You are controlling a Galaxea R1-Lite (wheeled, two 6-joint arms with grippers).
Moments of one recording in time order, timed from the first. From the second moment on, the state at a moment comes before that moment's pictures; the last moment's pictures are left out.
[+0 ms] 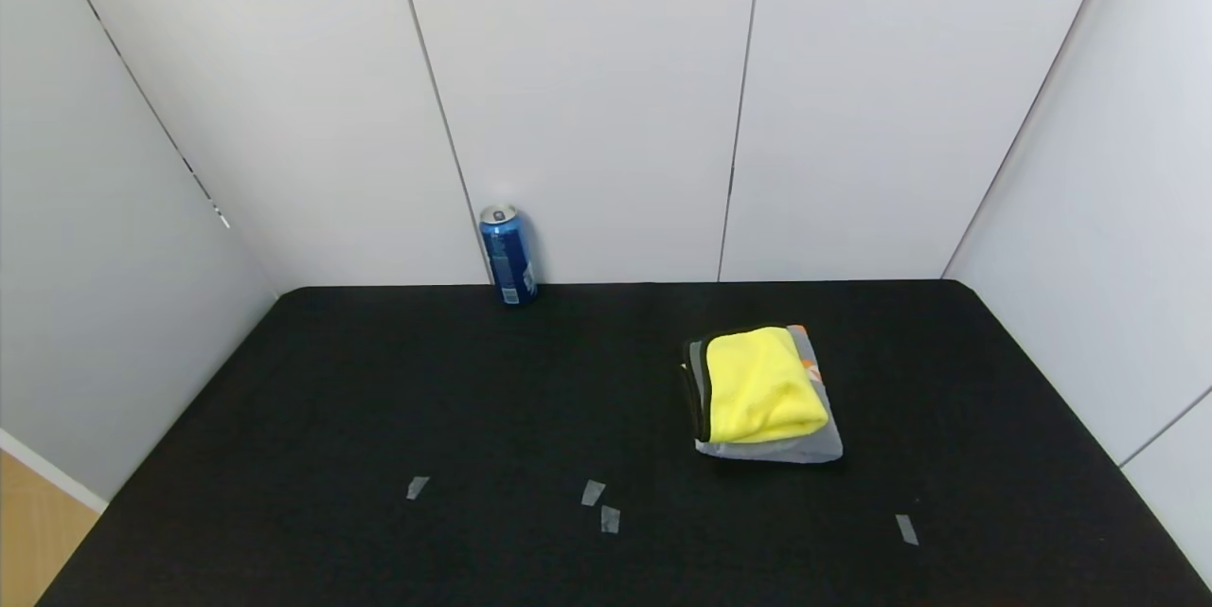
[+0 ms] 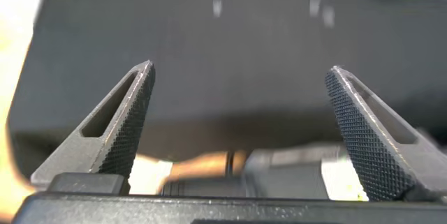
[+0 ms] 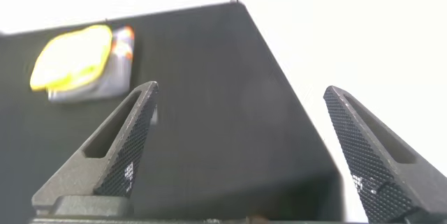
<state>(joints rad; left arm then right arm) 0.00 0.01 -0.49 0.67 -0.09 -0.02 0.00 0.00 -0.28 0.26 -0.22 0.10</state>
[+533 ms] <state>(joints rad) 0.00 0.00 -0.12 0.05 -0.06 0.08 0.00 0.00 -0.04 0.00 -0.05 0.01</state>
